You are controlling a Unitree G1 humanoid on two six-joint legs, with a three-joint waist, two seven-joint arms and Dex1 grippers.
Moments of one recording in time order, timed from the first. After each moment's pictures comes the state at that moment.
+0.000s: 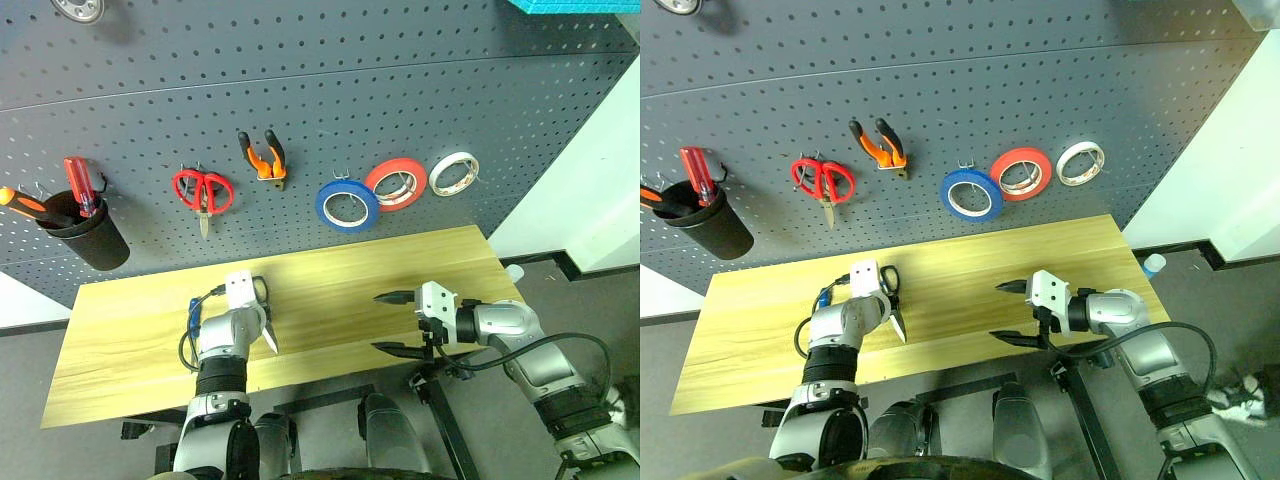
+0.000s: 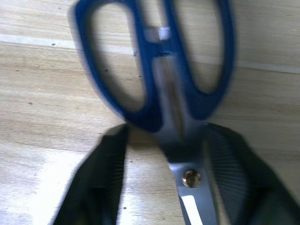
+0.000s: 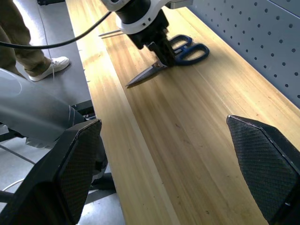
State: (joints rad) left arm -0.40 -0.10 0.29 0.31 -0.10 0.94 0.24; right arm -0.17 -0.65 0.21 0.10 0.25 -0.04 1.15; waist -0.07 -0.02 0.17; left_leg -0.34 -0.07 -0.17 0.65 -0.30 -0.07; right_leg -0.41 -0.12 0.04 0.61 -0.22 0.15
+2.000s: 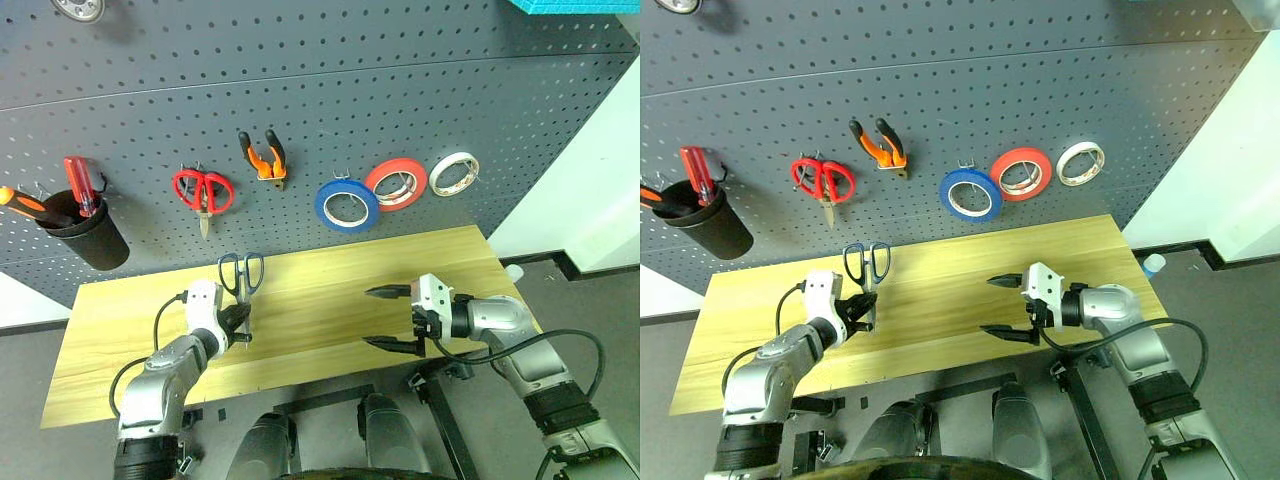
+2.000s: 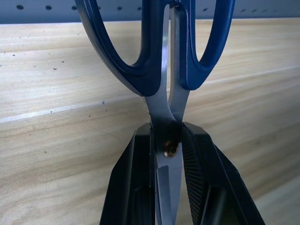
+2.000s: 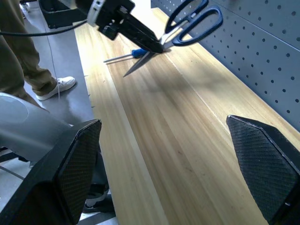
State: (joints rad) left arm 0.07 0.23 0.19 -0.16 -0.32 0.63 -0.44; right arm -0.20 -0.59 0.19 0.09 0.29 -0.01 1.19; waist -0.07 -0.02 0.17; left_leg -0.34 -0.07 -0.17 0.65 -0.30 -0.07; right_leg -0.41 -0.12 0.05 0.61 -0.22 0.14
